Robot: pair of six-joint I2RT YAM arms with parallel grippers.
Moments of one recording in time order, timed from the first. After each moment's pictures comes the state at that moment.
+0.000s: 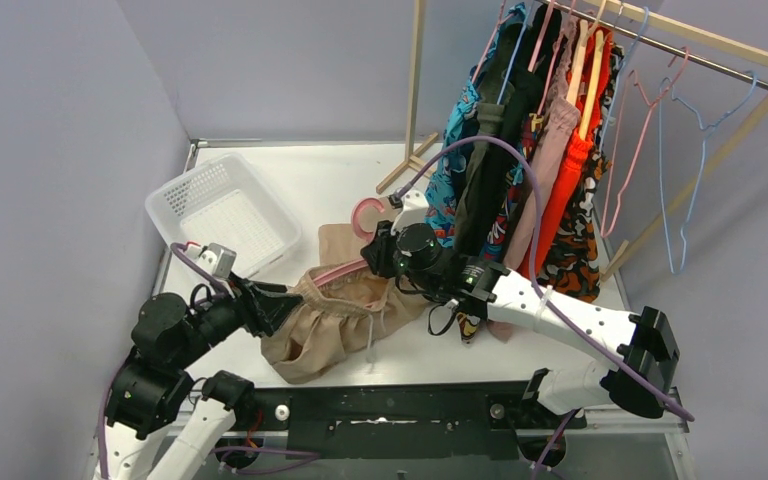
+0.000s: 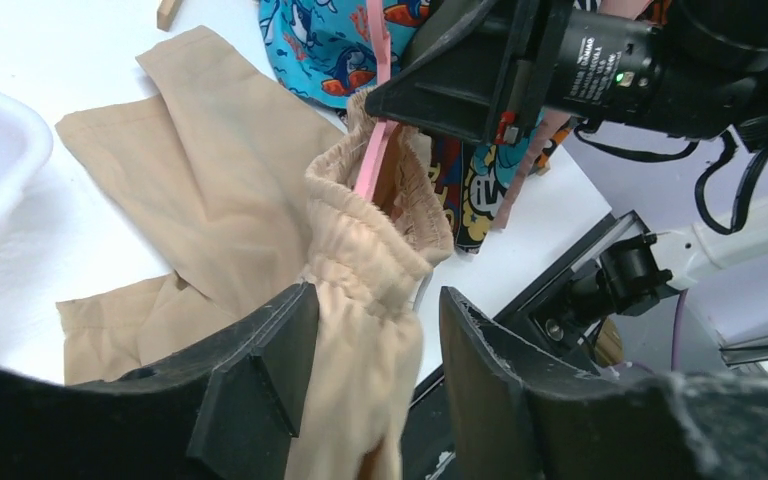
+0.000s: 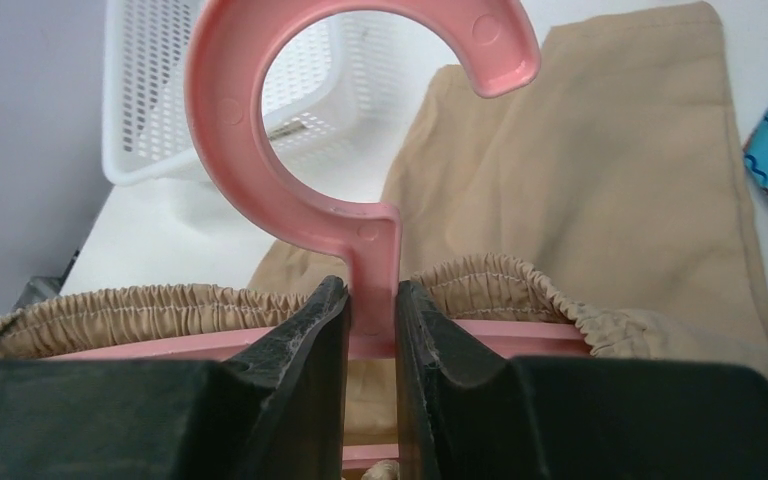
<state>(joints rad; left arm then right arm) -0.38 0.33 0.80 -0.63 0.37 -0.45 1.00 1.33 1.09 -0.17 0.28 0.56</state>
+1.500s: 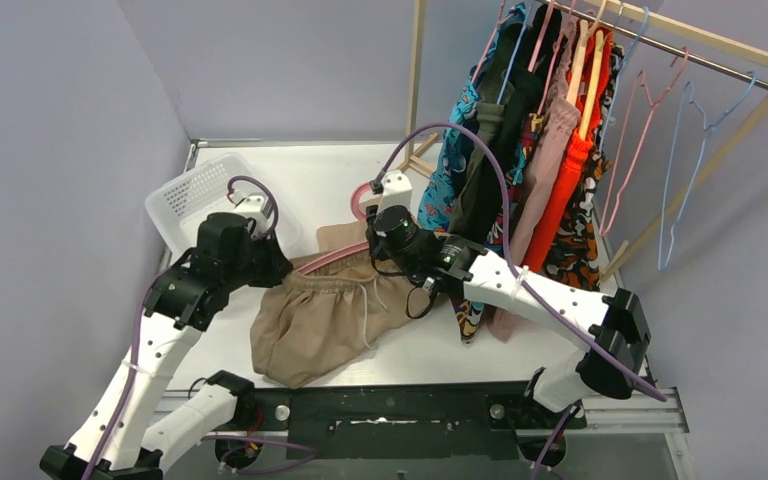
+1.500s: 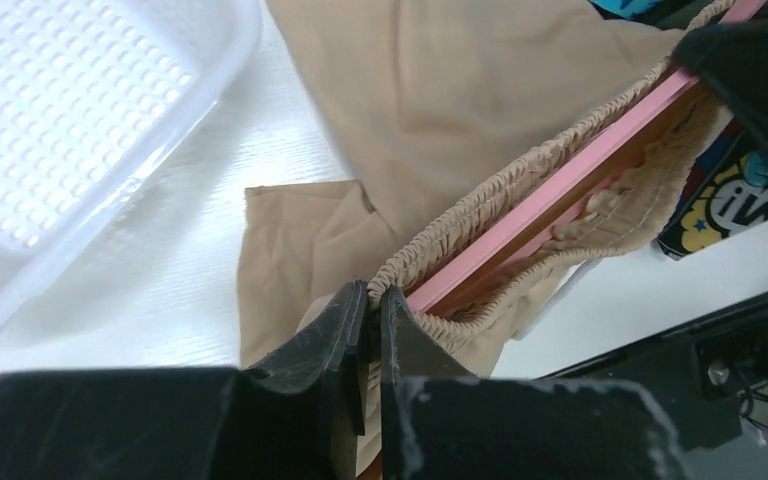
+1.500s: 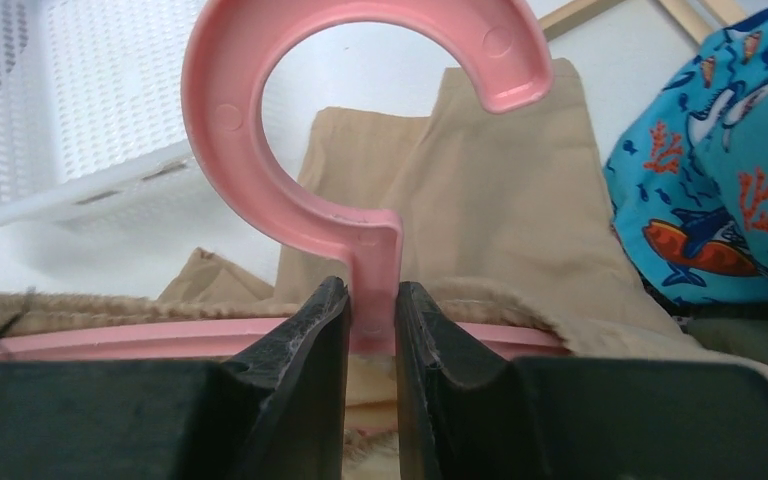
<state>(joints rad) -0.39 0.88 1.04 -0.84 0.07 -0.35 1.01 1.49 1.29 -0.33 0.47 0.39</state>
